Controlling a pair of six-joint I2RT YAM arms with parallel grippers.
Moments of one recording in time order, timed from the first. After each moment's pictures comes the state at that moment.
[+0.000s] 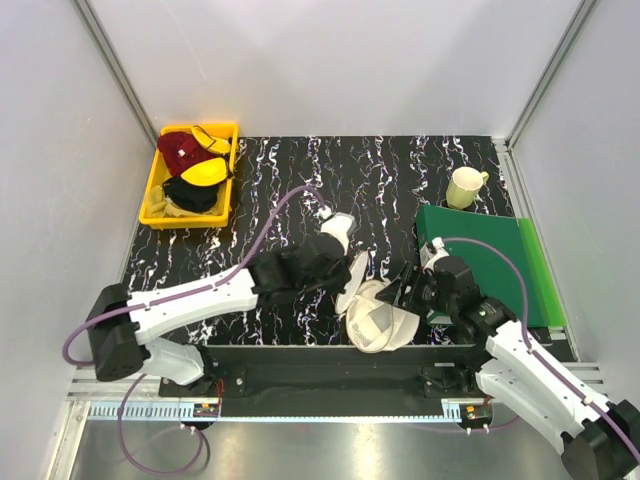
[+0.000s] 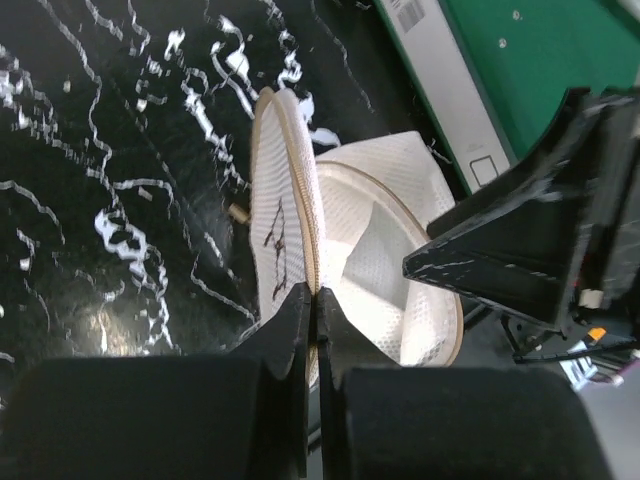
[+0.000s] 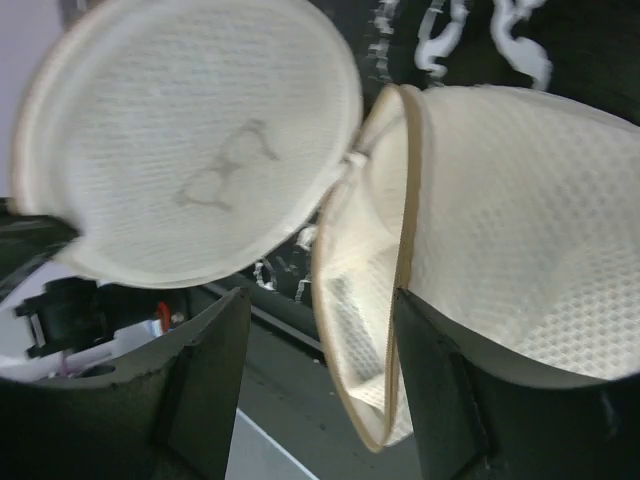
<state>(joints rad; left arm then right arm) -1.11 1.38 1.11 -0.41 -0.24 -0.59 0.52 0.70 0.42 -0.40 -0.24 0.87</state>
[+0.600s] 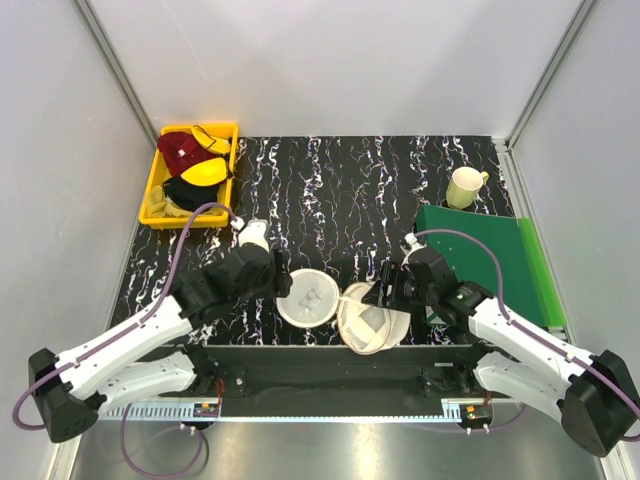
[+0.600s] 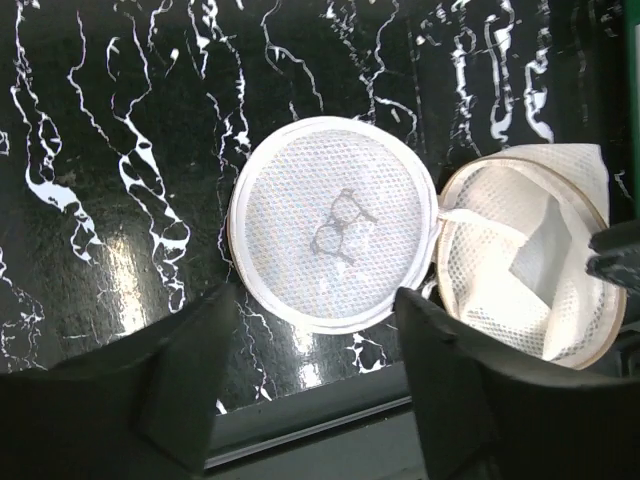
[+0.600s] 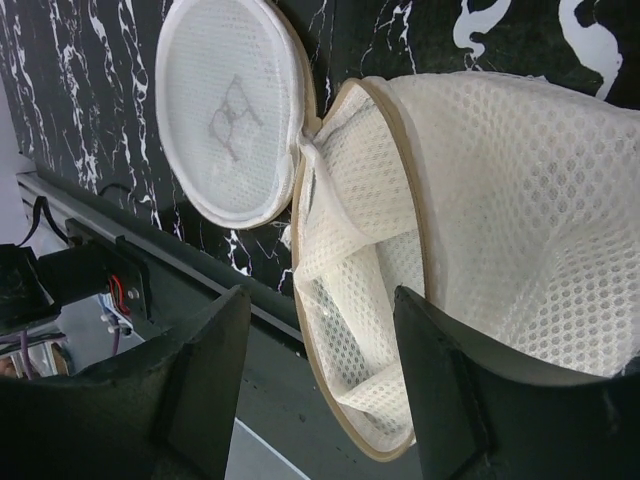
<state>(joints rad) -0.87 0.92 0.80 -0.66 -0.32 -0.69 0.64 0.94 0.50 -0.30 -0.24 0.81</state>
